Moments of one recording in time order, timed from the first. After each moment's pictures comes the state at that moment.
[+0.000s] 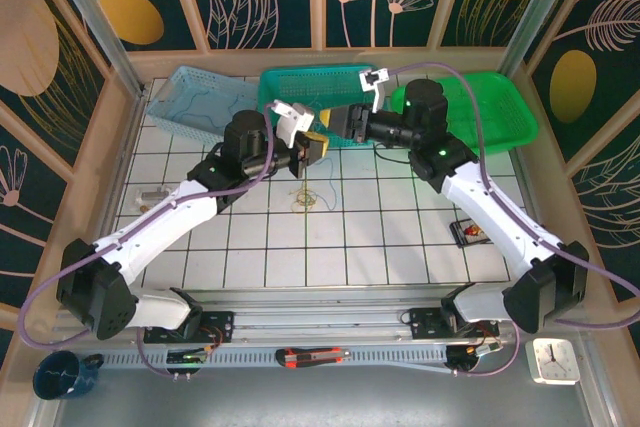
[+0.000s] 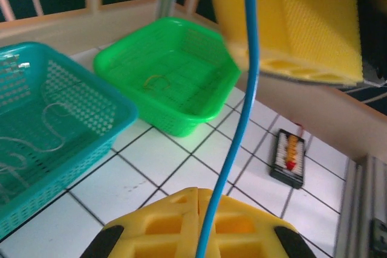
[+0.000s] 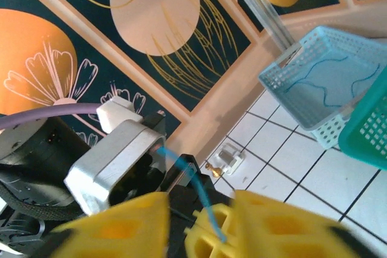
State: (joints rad) left arm -0.63 1.35 1.09 -0.02 0.39 -0.20; right arm 0.52 1.33 1.24 -0.02 -0.68 0.62
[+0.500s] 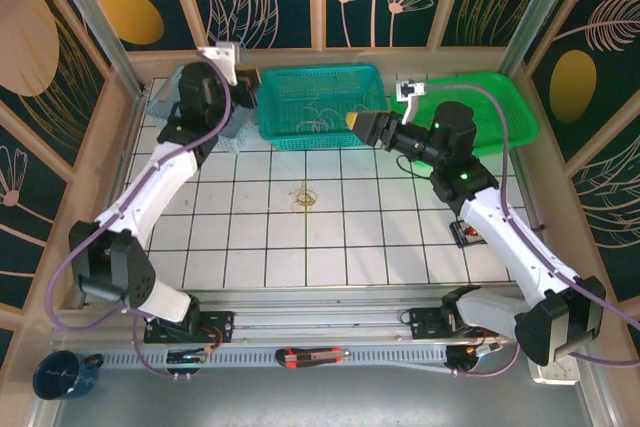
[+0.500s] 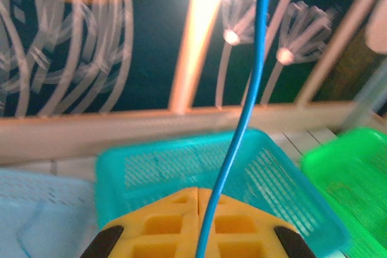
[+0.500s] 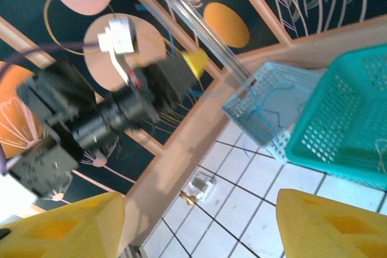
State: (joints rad) left arm -0.27 1.54 1.36 0.00 0.11 -0.24; right arm 0.43 1.14 1.01 0.07 -0.59 0.68
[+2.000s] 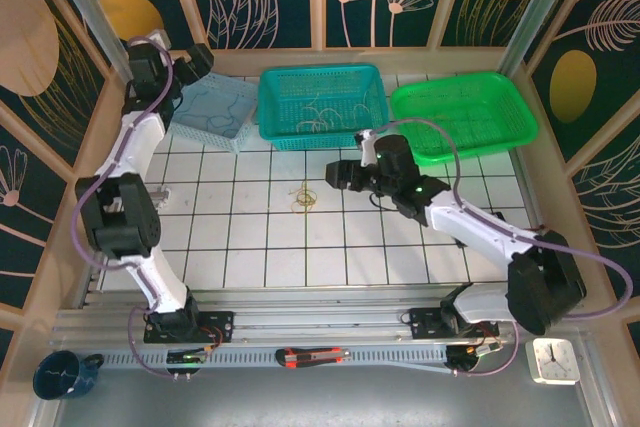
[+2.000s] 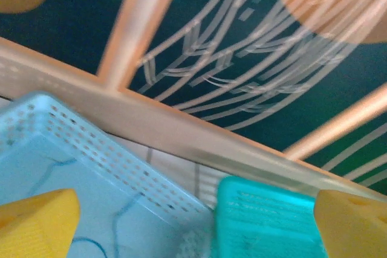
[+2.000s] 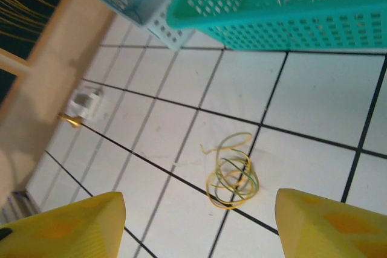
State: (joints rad) left arm 0.07 1.77 1.48 0.00 0.28 -0.53; right arm 0.65 1.34 0.85 -0.04 -0.26 0.52
